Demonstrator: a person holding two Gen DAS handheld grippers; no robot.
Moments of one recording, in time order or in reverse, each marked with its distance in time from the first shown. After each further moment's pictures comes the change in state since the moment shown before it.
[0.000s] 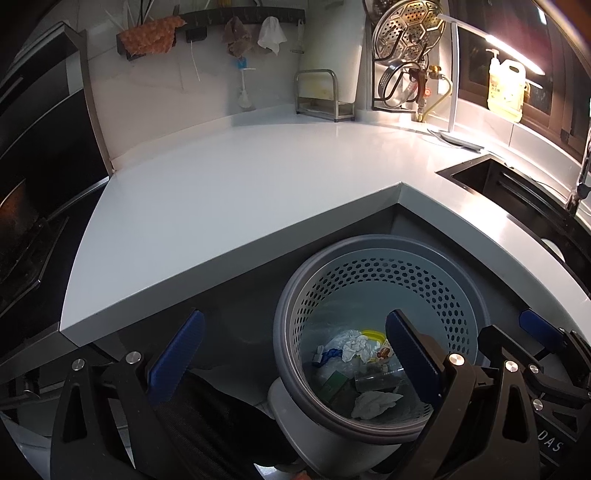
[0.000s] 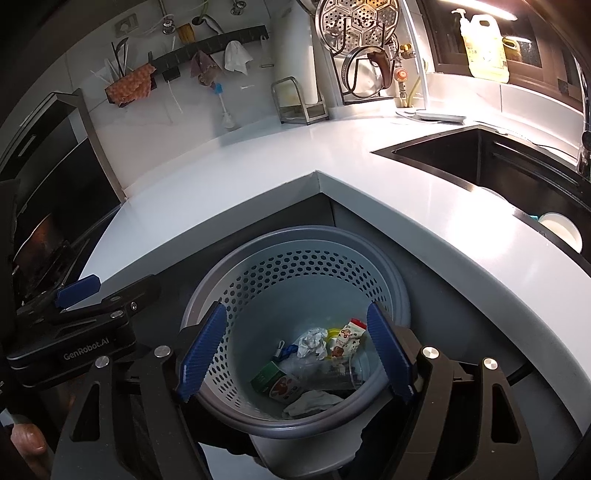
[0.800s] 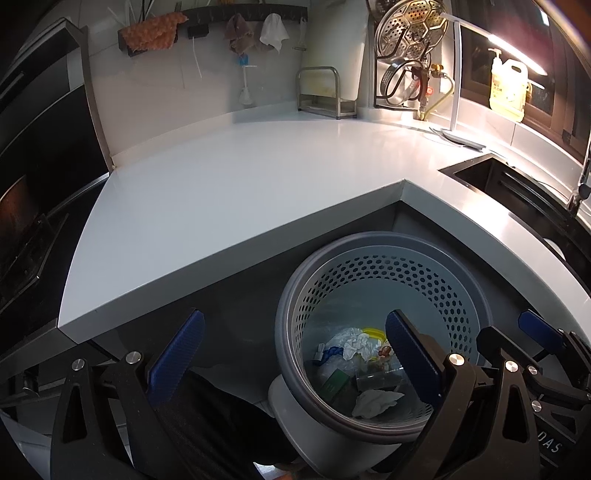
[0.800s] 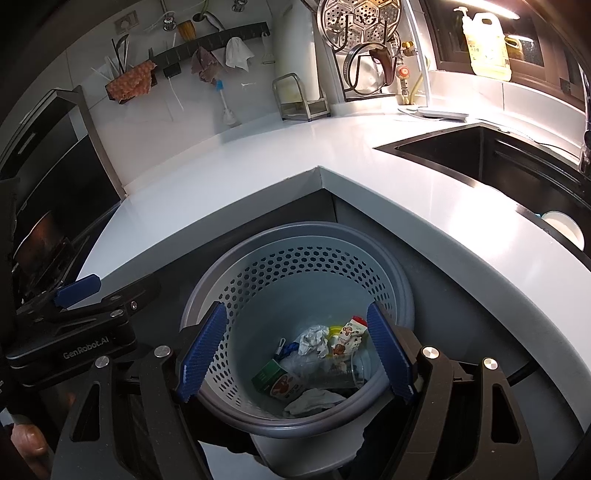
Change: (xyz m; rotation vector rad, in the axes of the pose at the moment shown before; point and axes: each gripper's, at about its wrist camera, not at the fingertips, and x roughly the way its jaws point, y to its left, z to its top) left arm 0.002 0.002 -0.001 -0.007 0.013 0.001; right arm 0.003 0.001 -0.002 -0.001 0.009 0.003
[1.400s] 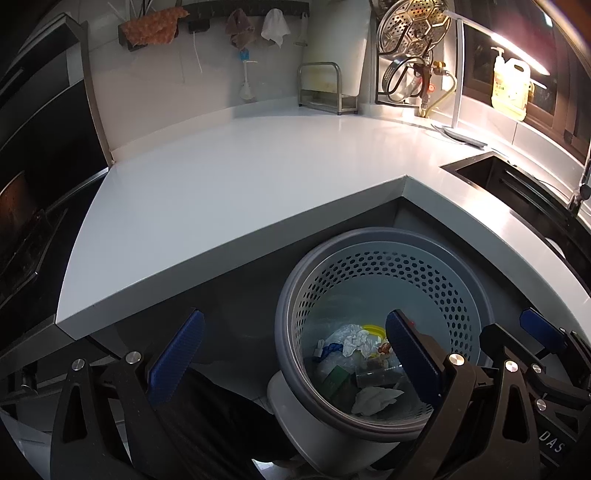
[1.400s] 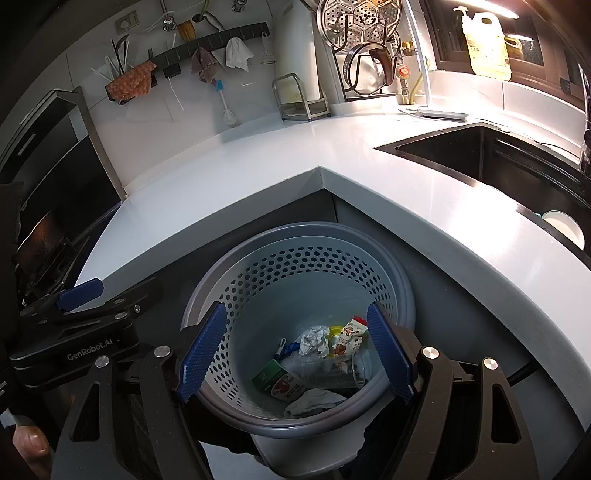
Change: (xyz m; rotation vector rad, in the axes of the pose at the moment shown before) left arm 0.003 0.000 -0.001 -0.008 0.017 -0.002; right arm 0.000 0.000 0.000 0.001 0.000 0.001
